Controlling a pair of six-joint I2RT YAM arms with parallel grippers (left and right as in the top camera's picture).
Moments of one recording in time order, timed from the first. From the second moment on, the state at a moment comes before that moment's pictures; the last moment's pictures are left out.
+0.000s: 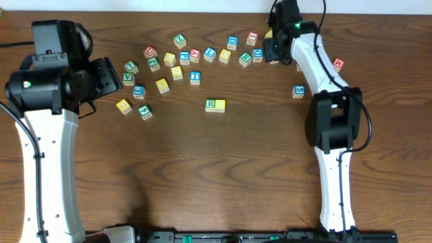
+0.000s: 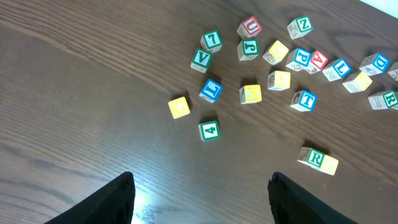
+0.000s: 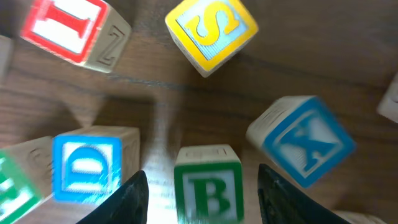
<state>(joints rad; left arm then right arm) 0.10 1.45 1.67 -1.23 -0.01 -0.29 0.19 2.56 2.30 -0.87 0.02 0.05</state>
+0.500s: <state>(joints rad) 0.10 1.45 1.67 -1.23 -0.01 -0.29 0.19 2.60 2.30 -0.83 0.02 0.04</state>
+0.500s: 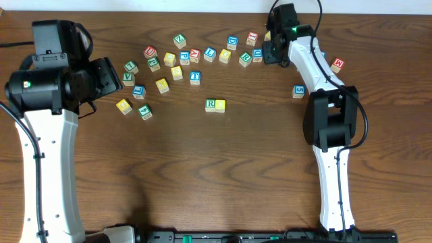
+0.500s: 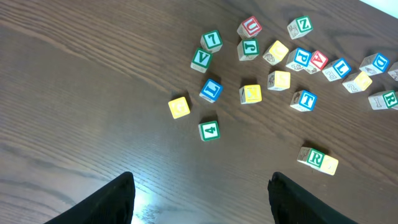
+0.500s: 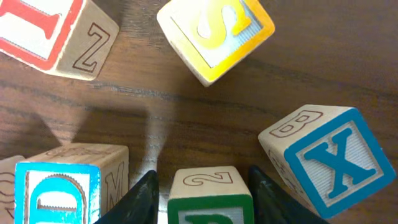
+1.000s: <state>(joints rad) 0.10 1.45 1.67 -1.23 -0.01 -0.29 0.19 2.60 2.30 -0.86 0.02 0.06</state>
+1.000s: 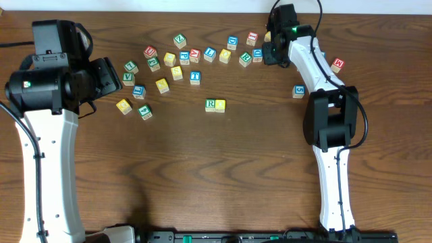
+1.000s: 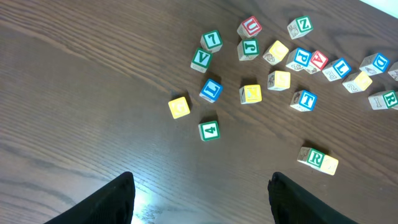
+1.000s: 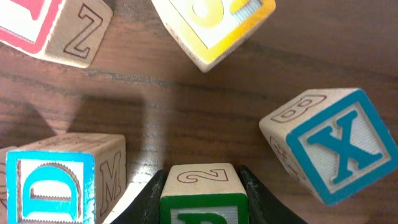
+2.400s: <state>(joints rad) 0.10 1.46 1.67 -1.23 -0.01 -0.29 0.43 2.42 2.09 -1.23 -0.08 0.27</state>
